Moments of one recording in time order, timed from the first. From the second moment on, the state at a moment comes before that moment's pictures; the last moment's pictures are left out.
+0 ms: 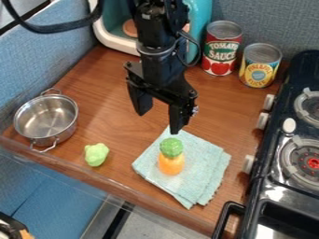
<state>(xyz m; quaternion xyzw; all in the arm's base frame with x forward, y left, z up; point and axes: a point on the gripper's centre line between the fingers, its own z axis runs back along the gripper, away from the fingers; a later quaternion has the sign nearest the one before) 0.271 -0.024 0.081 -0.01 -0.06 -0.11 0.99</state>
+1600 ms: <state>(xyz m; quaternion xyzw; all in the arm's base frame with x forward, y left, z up) 0.258 0.145 -0.001 0.06 -0.01 0.06 1.00</state>
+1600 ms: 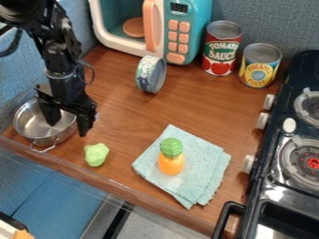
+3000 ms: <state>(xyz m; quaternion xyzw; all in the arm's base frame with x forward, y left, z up) 0.340 0.049 0.113 0.06 -0.07 0.02 1.00</state>
